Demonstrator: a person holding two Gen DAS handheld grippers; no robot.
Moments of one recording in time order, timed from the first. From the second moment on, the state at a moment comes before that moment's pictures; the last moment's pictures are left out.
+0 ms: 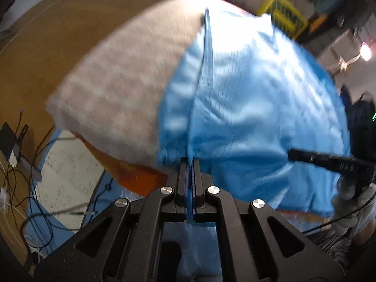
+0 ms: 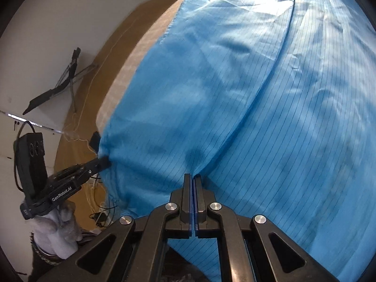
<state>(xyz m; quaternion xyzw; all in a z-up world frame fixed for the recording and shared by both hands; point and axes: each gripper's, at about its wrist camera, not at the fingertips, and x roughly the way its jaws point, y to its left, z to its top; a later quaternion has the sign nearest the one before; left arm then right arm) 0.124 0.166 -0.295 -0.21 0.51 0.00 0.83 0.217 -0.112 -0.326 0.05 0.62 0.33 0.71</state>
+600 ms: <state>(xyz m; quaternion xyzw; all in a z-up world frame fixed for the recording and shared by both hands) 0.118 0.193 -0.281 -0.26 0.48 0.01 0.84 0.212 -0.106 -0.306 -0.02 0.61 0.33 0.72</state>
